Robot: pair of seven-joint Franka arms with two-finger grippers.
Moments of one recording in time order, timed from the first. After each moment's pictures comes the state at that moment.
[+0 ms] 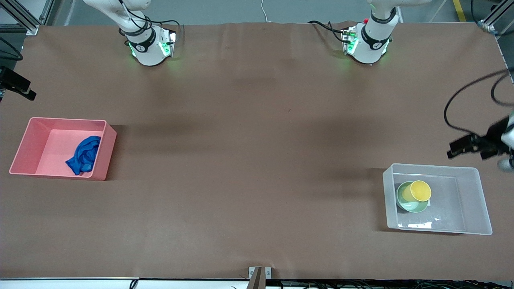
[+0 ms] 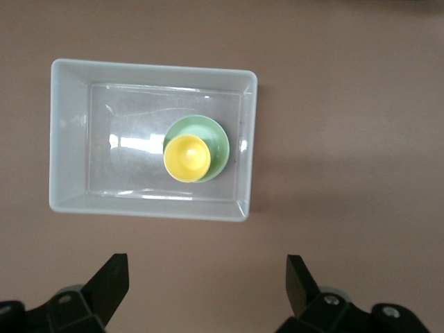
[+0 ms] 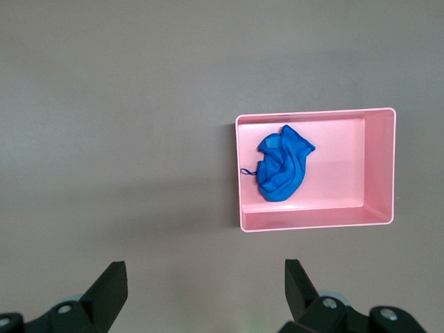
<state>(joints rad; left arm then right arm) -0.02 0.13 0.05 -1.58 -0.05 1.81 0.04 -0.10 -0.04 -0.01 -1.51 -0.01 1.47 -0.01</state>
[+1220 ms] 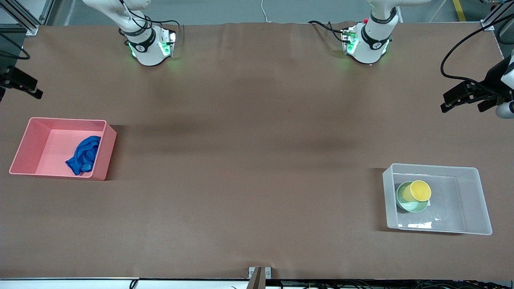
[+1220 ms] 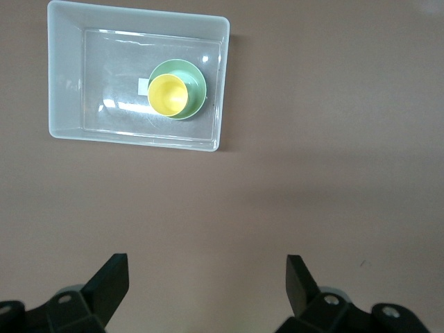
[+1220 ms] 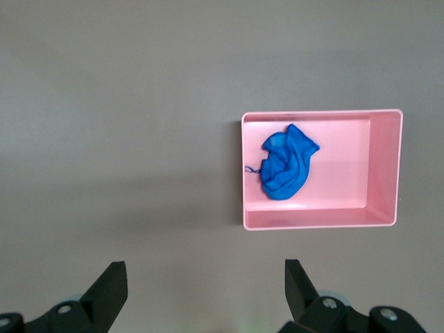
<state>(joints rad) -0.03 0.03 -0.03 -1.49 -0.02 1.53 -0.06 -0.07 -0.03 -0.02 -1.49 -0.01 1.48 -0.02</state>
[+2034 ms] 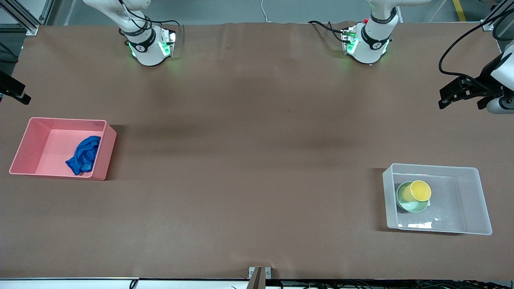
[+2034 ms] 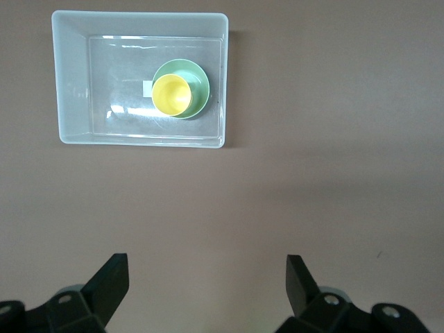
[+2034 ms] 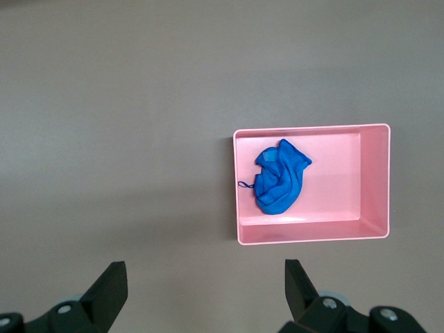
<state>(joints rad) -0.02 0.02 -0.05 -1.50 0.01 1.53 -0.02 -0.09 -0.02 -0.02 -1.48 -0.01 1.50 -0.02</state>
